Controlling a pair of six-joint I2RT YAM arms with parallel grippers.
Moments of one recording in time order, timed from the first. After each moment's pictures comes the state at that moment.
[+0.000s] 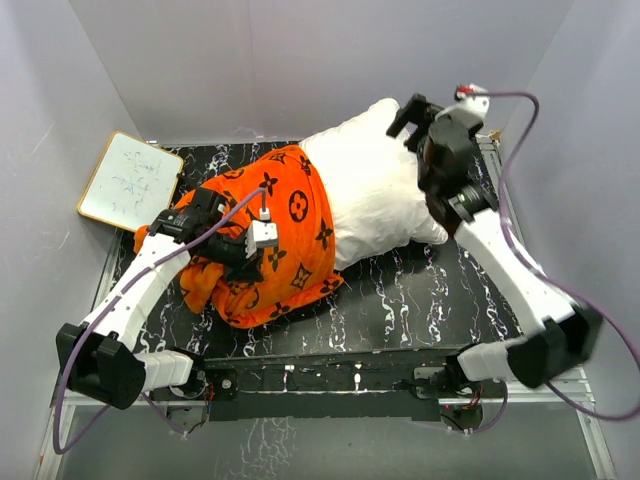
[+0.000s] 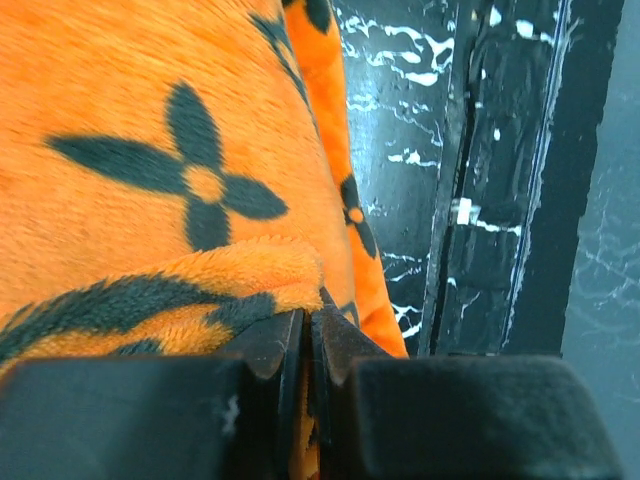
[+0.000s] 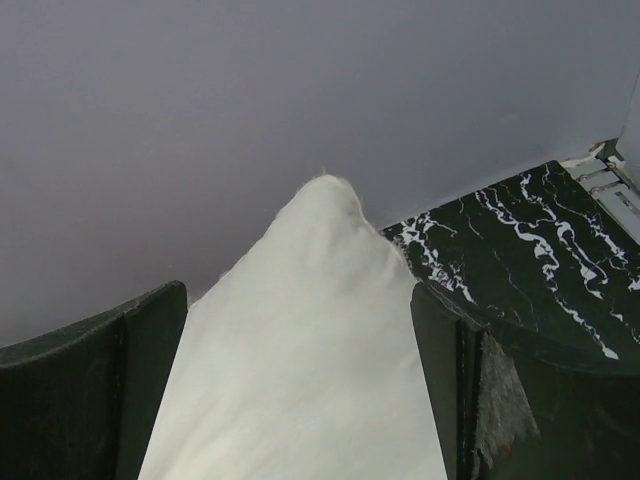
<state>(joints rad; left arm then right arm) -0.33 1.26 1.13 -1.11 0.77 0.90 0.45 1.25 1.31 -0.04 0.59 0.38</state>
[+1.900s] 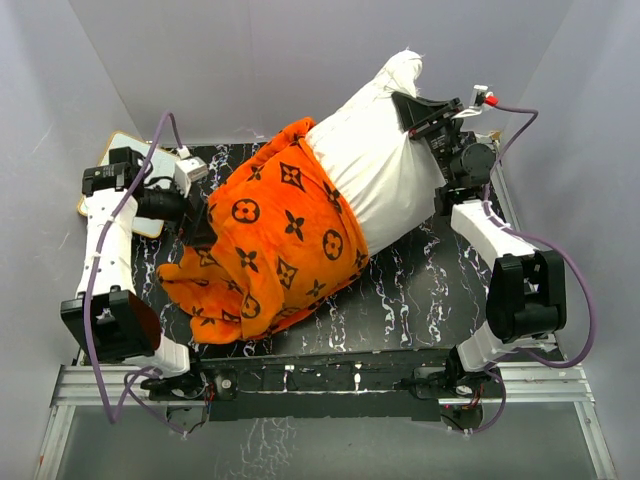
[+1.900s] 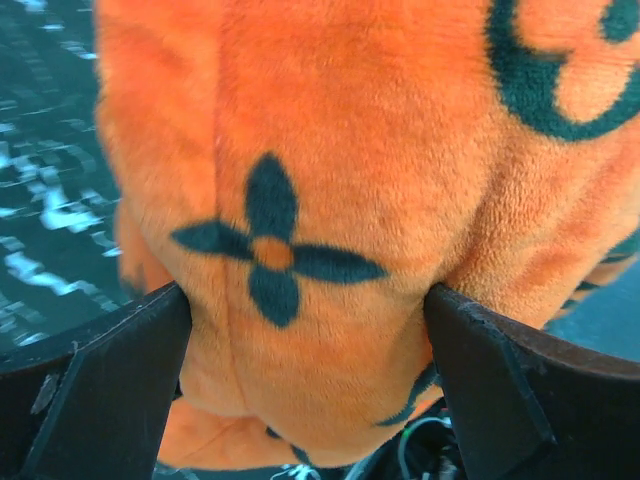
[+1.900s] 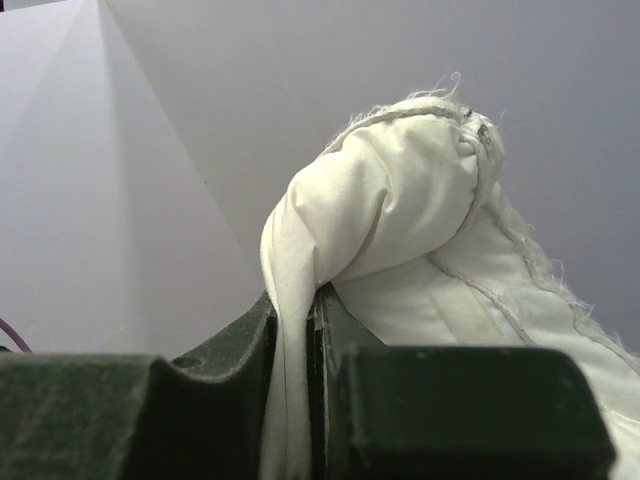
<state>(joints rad) 0.19 1.48 1.56 -1.37 0.79 0.87 0.13 1.58 1.16 1.06 -0.33 0.77</state>
